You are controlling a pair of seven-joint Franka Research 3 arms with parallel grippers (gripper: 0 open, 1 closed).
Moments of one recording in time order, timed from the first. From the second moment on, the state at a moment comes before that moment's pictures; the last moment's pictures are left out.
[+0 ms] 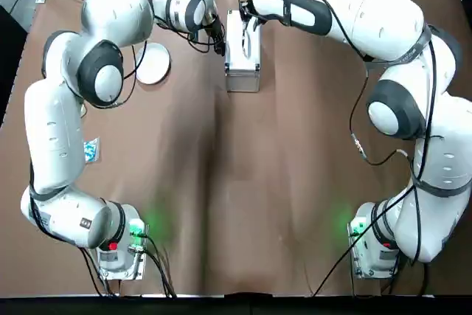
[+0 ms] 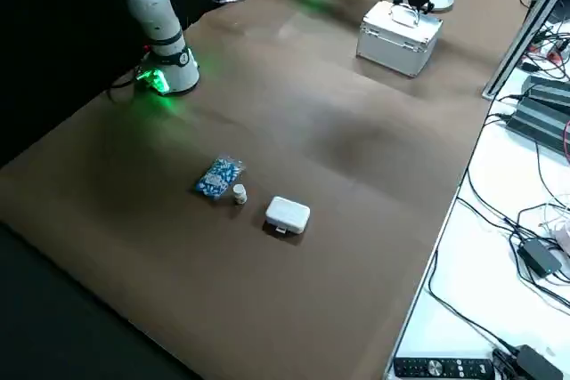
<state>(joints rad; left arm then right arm) -0.33 0.72 -0.28 -1.54 -0.12 2.36 -2.11 0.74 0.56 -0.09 -1.38 0.23 2.17 0.54</state>
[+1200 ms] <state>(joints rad) -0.34 0.72 -0.27 -1.54 -0.10 2.36 -2.11 0.77 0.66 -0.09 -1.33 0.23 2.24 0.56</state>
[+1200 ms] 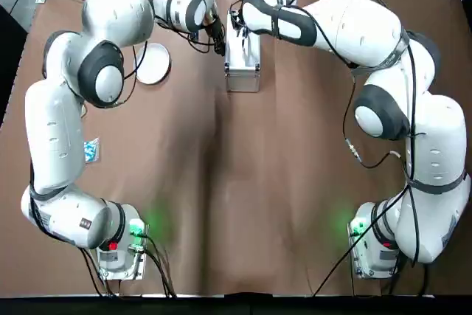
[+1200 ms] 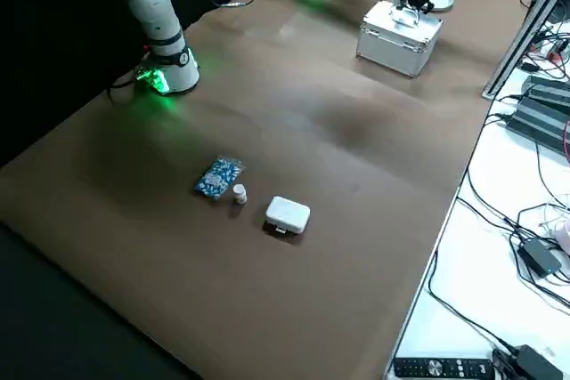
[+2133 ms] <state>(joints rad) -0.34 0.72 -0.27 -1.54 -0.09 2.36 -2.11 0.77 0.67 -0.10 -1.33 0.23 2.24 0.56</state>
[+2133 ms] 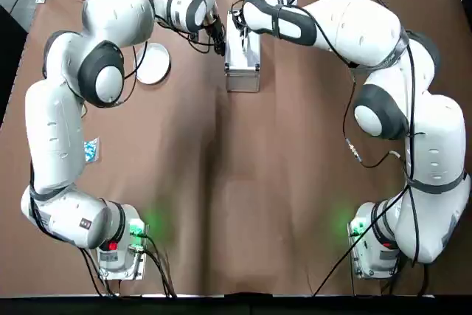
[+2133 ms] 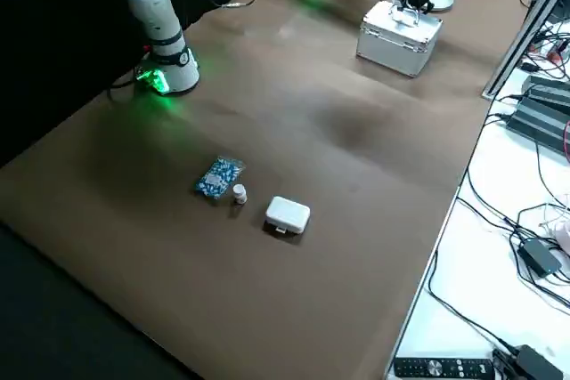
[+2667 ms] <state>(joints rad) -0.34 0.72 -0.27 -1.54 -0.09 2.36 -2.11 0.77 0.67 -0.11 -1.33 0.22 2.23 0.57</state>
